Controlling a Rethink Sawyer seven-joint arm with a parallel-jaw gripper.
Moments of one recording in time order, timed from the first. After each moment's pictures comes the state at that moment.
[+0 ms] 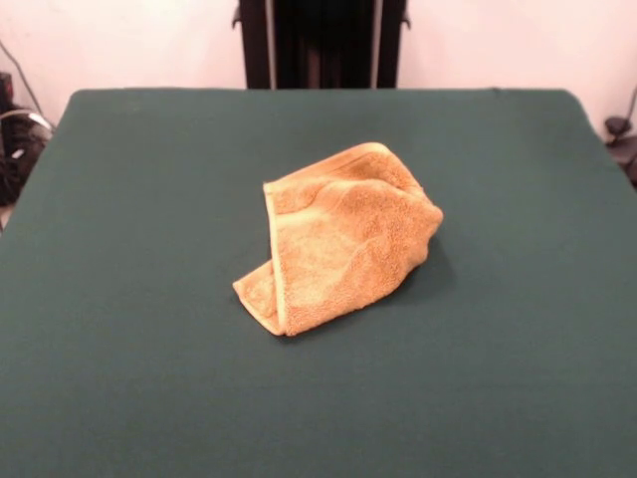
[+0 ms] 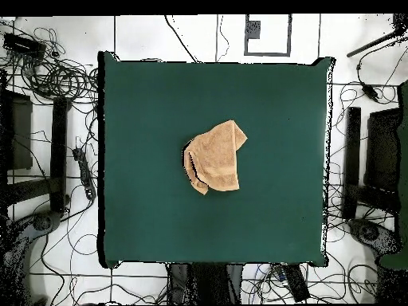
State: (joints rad) arm 0.08 -1.53 0.07 2.23 0.12 1.23 1.89
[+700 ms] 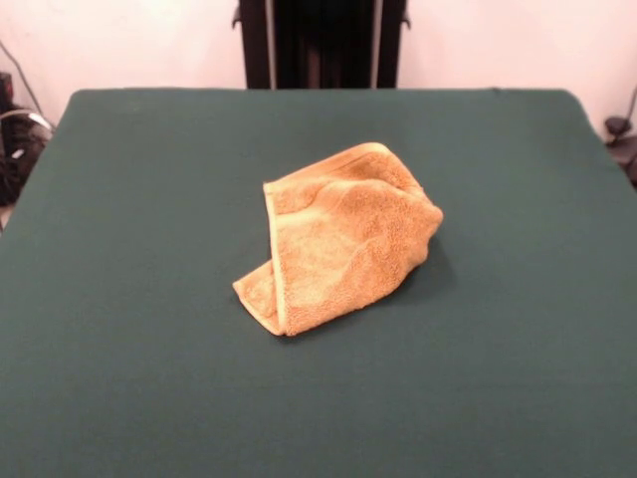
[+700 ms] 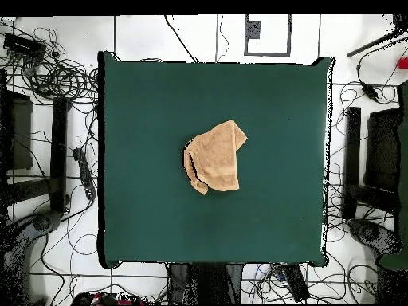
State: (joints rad) arm 0.11 -1.51 0.05 2.22 0.00 1.08 2.06
